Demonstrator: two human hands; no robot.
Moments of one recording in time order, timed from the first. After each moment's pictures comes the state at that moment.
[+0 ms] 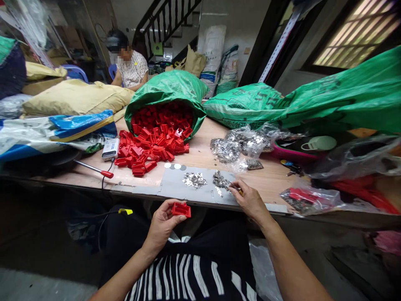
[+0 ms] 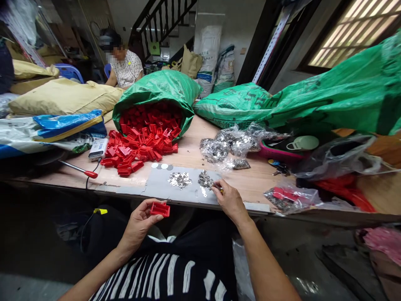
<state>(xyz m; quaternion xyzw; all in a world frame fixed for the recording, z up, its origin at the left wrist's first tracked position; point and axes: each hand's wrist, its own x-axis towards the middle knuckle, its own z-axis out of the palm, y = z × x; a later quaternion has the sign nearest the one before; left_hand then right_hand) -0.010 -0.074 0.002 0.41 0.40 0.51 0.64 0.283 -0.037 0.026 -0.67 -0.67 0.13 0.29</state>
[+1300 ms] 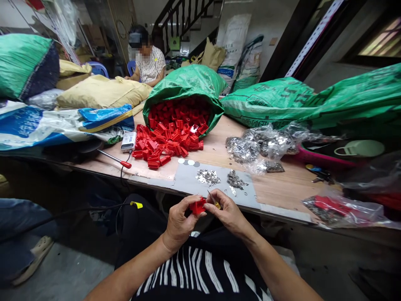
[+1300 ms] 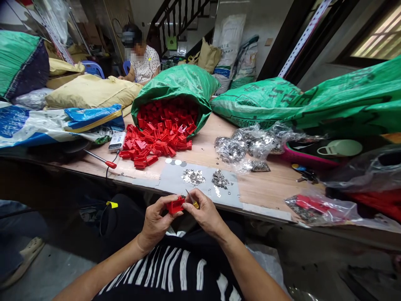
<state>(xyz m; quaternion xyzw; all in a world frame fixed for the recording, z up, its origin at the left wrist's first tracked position) -0.002 -0.082 0.012 0.62 0.41 0.54 0.39 0.174 -0.057 0.027 -0.47 -0.67 0.44 0.36</state>
